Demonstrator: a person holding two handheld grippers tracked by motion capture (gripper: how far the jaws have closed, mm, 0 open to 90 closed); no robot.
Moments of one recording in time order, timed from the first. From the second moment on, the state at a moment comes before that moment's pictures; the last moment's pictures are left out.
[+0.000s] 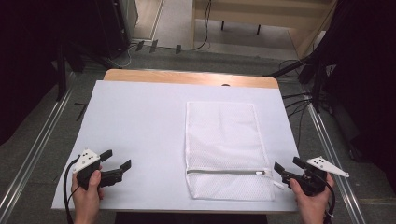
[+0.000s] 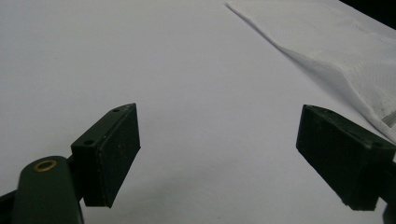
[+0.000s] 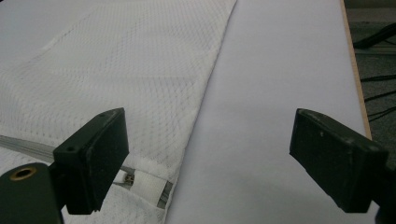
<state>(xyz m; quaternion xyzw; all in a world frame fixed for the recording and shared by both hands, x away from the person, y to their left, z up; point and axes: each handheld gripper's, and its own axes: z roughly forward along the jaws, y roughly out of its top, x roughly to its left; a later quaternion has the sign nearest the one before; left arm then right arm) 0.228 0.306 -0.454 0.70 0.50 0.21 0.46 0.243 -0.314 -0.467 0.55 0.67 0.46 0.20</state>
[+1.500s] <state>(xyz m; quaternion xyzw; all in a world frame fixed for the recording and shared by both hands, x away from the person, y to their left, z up) 0.304 0.114 -0.472 0.78 0.48 0.08 0.40 0.239 -0.301 -0.471 0.55 0.68 0.45 0.20</state>
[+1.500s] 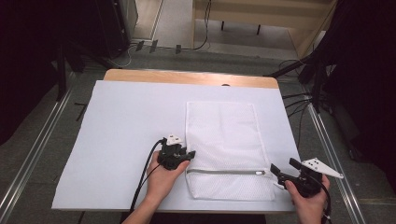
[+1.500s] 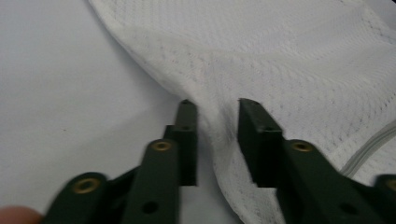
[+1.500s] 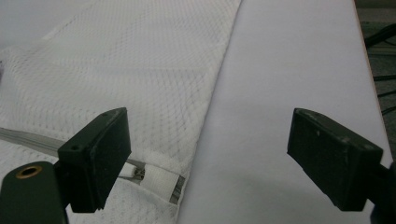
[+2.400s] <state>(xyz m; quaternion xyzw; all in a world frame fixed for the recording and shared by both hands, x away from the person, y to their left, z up) 0.272 0.218 -0.465 0.72 0.54 0.12 0.43 0.237 -0.278 -0.471 0.53 0.69 0.45 0.20</state>
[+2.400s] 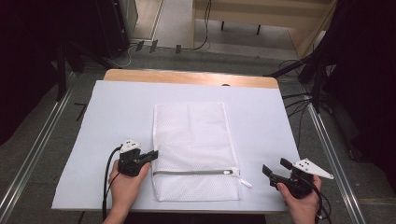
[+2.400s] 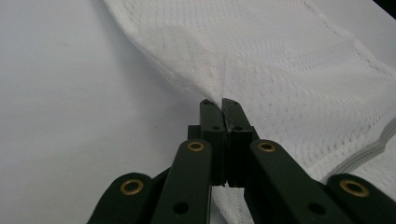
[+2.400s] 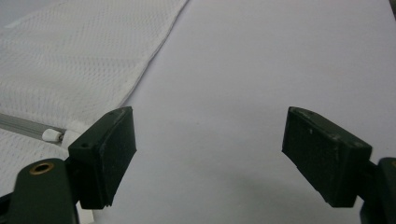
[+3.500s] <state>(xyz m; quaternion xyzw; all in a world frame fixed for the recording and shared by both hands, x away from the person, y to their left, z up) 0.248 0.191 -0.438 0.72 0.49 0.16 0.46 0.214 -0.203 -0.472 0.50 0.71 0.46 0.17</state>
